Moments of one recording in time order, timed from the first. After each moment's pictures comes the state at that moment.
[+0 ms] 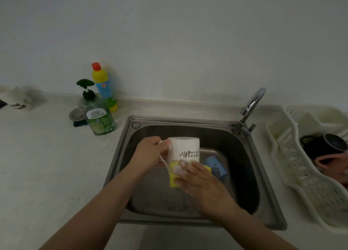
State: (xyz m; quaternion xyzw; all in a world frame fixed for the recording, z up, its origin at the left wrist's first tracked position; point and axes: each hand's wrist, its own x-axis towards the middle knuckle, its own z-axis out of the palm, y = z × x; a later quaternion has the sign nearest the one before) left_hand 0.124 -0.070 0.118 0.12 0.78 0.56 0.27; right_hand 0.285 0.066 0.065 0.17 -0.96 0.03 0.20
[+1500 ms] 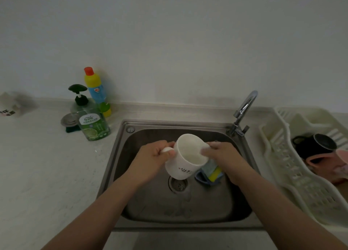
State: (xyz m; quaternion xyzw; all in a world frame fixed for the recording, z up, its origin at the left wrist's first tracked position) left_hand 0.135 -0.075 0.124 0.30 0.76 0.52 0.23; right_hand 0.254 0.120 0.139 -0.37 -0.73 0.57 0.01
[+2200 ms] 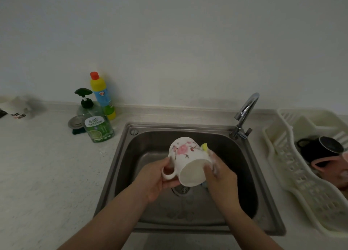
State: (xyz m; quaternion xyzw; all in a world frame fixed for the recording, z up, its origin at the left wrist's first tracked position) left_hand 0.172 -0.068 0.126 -0.08 0.56 0.69 0.45; right_hand 0.291 0.074 0.094 -0.29 -0.82 0.45 0.21
